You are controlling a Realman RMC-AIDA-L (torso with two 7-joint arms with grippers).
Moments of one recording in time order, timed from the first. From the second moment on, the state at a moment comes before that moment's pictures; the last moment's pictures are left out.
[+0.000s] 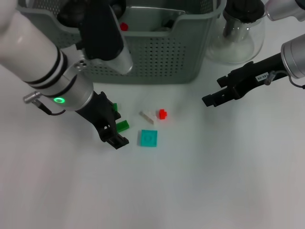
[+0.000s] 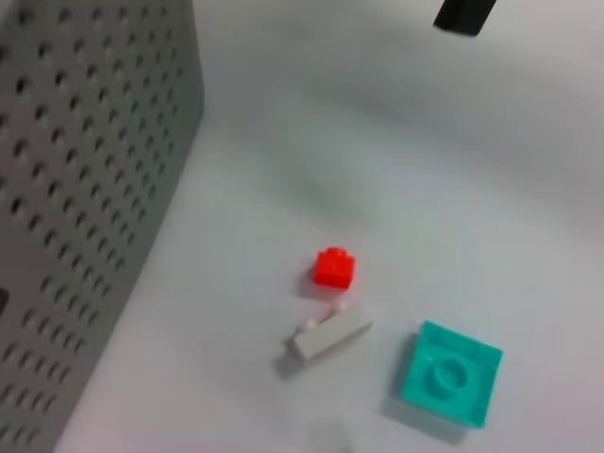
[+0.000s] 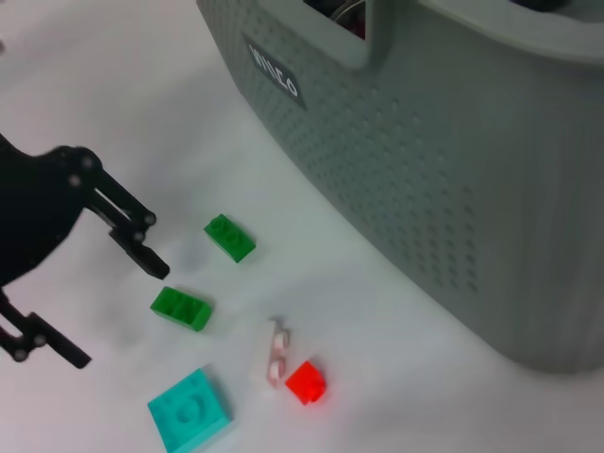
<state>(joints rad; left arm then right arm) -0.58 -2.17 1.43 1.30 2.64 1.54 -2.16 0.76 2.04 -1.08 -0.83 -2.35 -1.40 2.08</state>
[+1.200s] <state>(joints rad) -0.61 -2.17 1.57 1.18 2.72 1.38 -2.29 0.75 2.04 -1.08 -0.84 -2.35 -1.40 2.08</state>
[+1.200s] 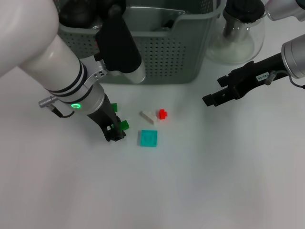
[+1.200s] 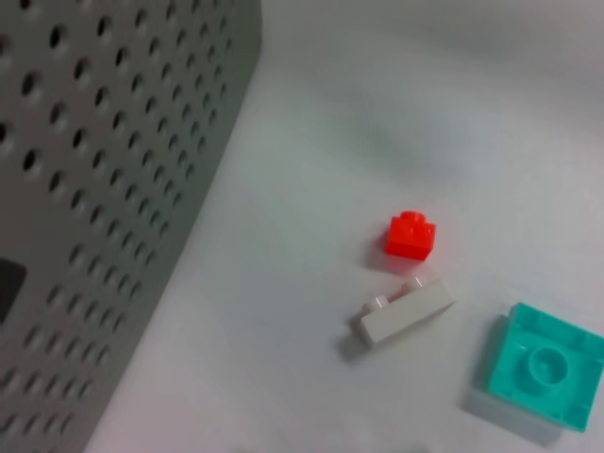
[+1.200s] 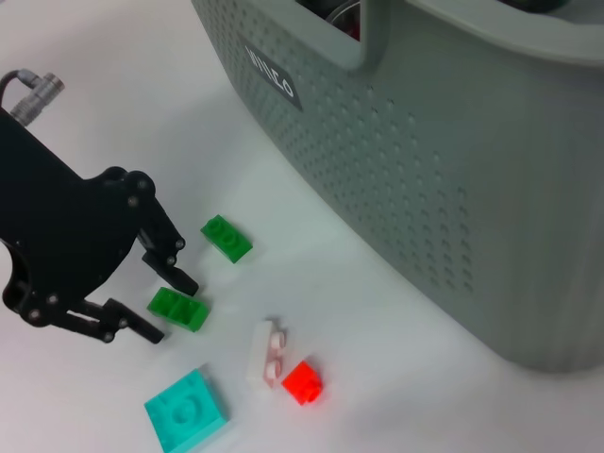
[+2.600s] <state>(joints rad) -0.61 -2.11 0.88 1.63 2.21 1.71 -2.35 0.74 2.04 -1.08 -0.84 -2.35 -1.41 2.08</state>
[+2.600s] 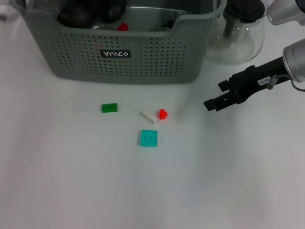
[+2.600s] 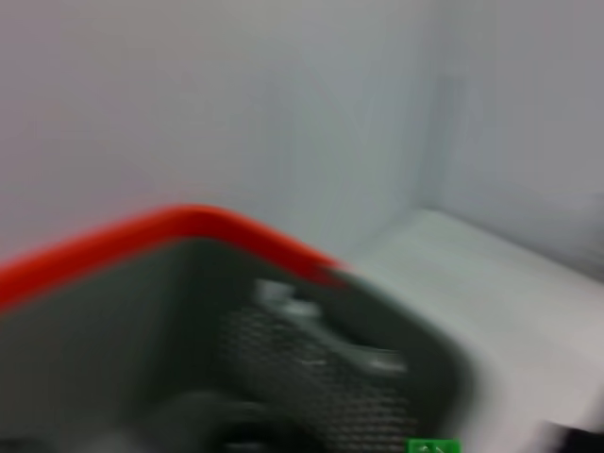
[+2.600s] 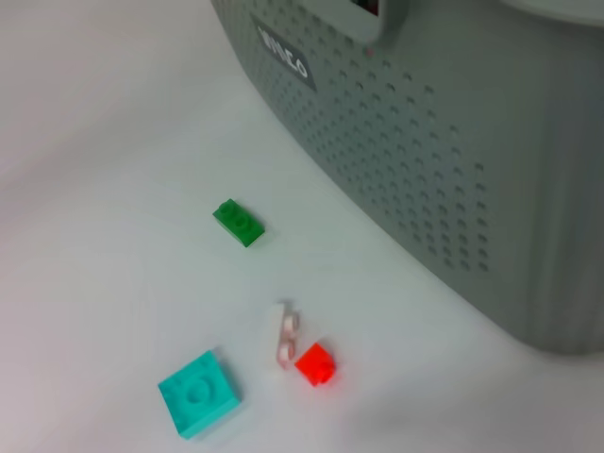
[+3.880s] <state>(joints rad) -0.88 -2.07 0.93 1.22 2.78 1.32 -2.46 0.75 2.05 -1.08 -0.84 -2.35 -1.41 2.08</state>
